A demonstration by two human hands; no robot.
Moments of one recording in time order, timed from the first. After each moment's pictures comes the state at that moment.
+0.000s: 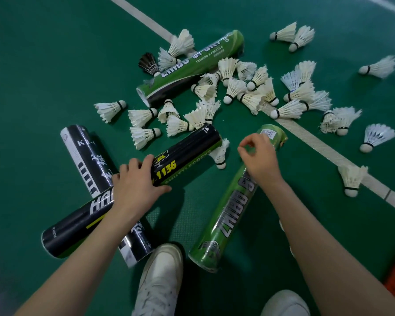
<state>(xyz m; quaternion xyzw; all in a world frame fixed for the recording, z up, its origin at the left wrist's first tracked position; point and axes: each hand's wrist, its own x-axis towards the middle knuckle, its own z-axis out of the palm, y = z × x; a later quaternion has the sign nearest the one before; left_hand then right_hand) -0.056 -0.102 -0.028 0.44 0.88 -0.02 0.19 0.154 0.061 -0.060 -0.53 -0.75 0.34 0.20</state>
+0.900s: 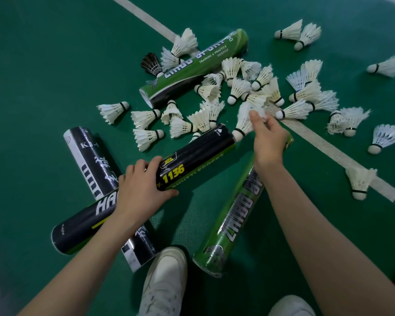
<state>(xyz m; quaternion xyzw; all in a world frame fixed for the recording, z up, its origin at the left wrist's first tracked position) -0.057 -0.104 -0.024 0.47 0.86 0.03 0.20 0.115 0.082 -0.035 -0.61 -0.42 0.56 0.37</state>
